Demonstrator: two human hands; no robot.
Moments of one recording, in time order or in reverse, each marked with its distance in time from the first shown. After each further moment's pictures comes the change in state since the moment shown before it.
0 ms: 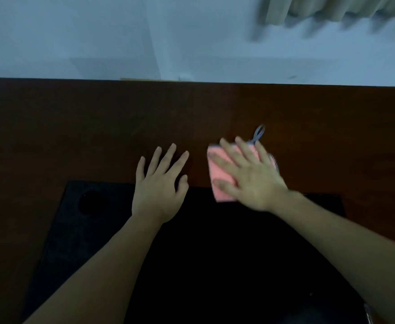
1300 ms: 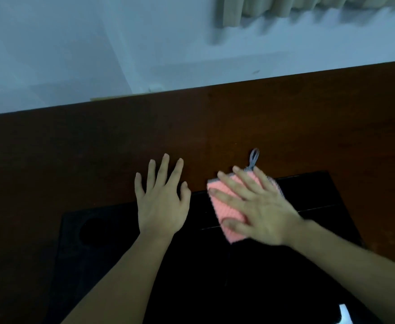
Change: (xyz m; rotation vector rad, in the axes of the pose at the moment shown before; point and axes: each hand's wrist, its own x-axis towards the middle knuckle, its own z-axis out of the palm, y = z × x) left_hand -0.001 -0.001 -0.001 0.045 0.010 0.041; right_hand -0.068 -0.043 0.024 0.043 -0.002 0.029
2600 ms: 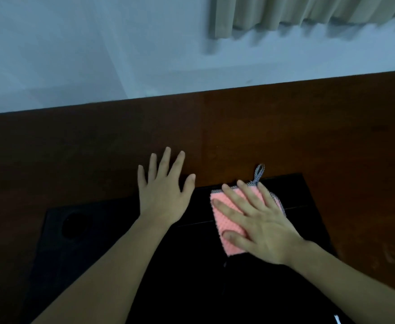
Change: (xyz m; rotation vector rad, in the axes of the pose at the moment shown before) left_hand 0.004 0.053 -0.011 -0.020 -0.044 0.026; right_hand -0.060 0.013 0.012 -0.005 -0.009 0.024
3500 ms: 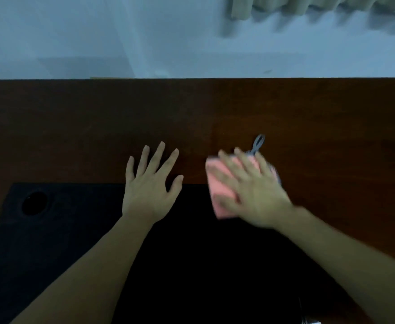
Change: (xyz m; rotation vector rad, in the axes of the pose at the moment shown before) left_hand 0.007 0.040 0.033 0.037 -0.011 -0.072; right_hand 0.042 0.104 -0.016 -0.011 0.052 -0.070
